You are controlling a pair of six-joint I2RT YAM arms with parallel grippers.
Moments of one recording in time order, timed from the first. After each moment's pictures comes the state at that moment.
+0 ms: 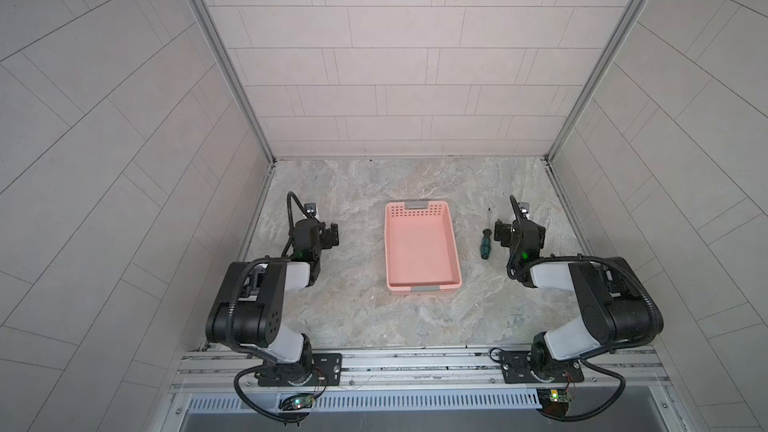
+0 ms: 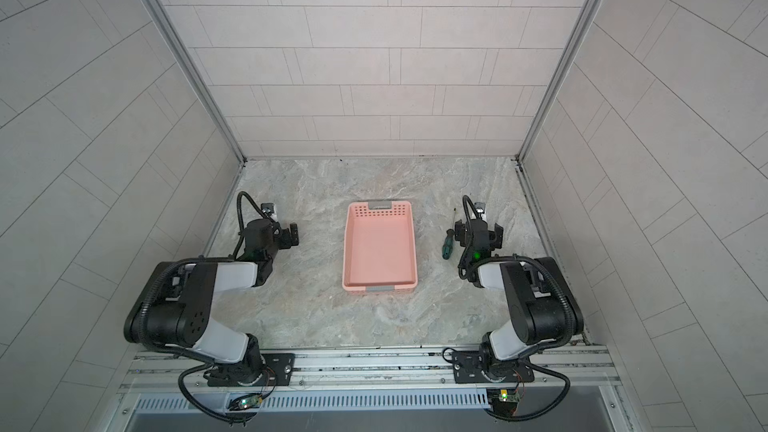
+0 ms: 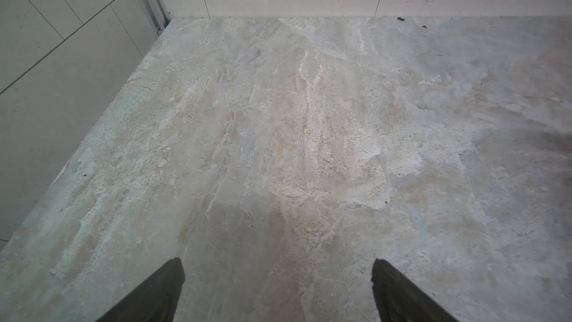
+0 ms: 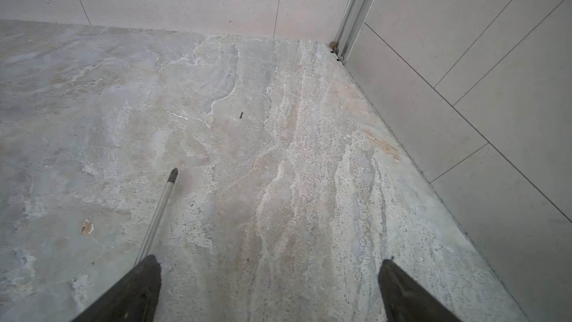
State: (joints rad) left arm -0.03 1.53 0.44 0.59 -0.16 -0.02; right arm 0.07 1.52 0.43 0.65 0.44 0.02
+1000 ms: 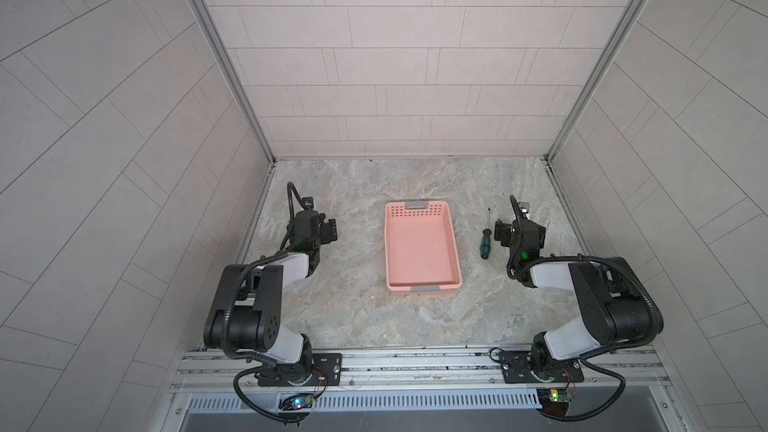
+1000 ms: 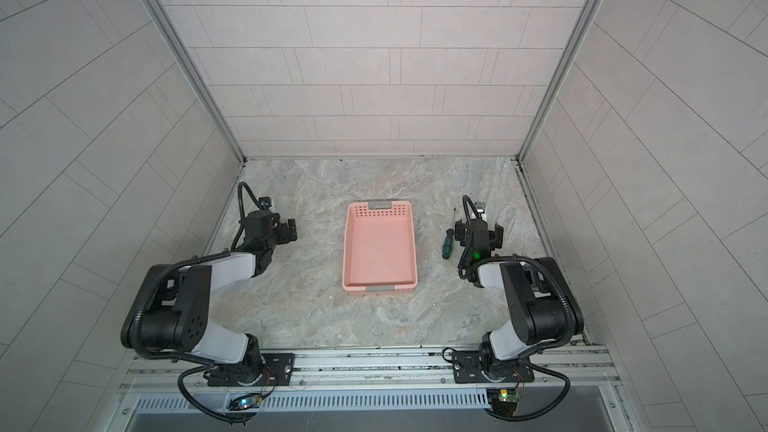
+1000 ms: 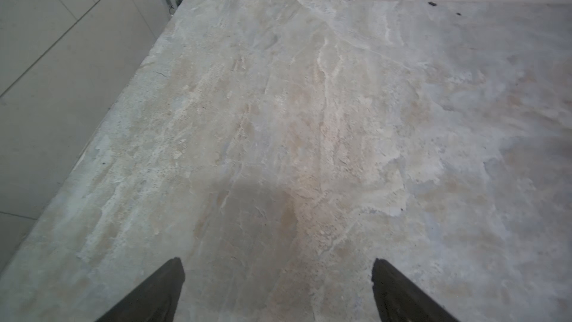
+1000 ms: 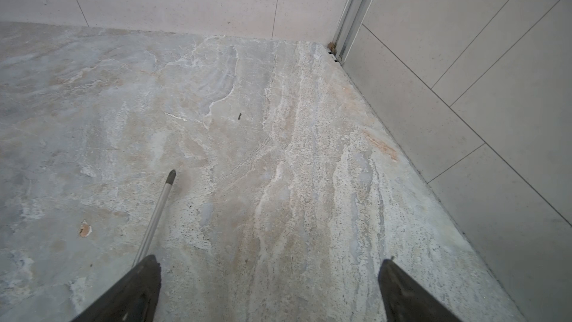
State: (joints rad) left arm -0.02 1.49 0.65 0.22 -0.22 -0.10; right arm 0.08 1.51 0.44 0.59 0.47 0.02
